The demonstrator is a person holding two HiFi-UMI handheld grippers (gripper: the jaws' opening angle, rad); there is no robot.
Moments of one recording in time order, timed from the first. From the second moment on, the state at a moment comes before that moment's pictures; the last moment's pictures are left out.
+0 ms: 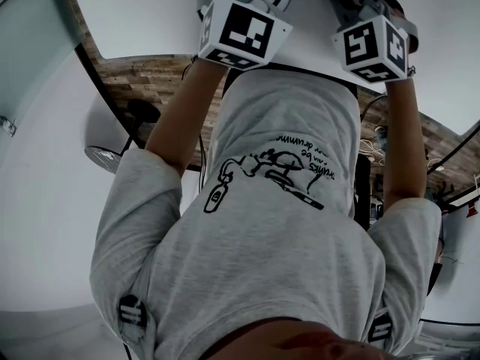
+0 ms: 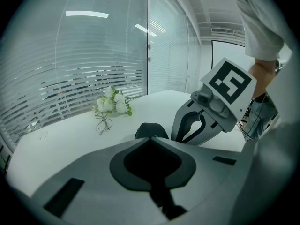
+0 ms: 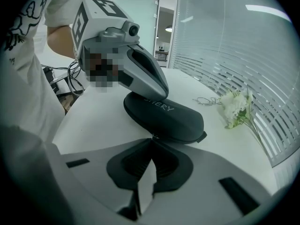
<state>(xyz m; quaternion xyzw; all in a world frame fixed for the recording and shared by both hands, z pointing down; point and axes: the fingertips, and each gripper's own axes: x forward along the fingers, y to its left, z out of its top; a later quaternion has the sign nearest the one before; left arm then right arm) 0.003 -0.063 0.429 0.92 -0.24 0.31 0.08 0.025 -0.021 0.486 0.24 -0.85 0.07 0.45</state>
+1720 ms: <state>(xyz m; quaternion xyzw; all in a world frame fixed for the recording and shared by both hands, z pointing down) 0.015 -0.053 0.426 0.93 -0.23 0.29 0.09 0.048 -0.038 0.481 0.28 -0.85 0.05 0.45</state>
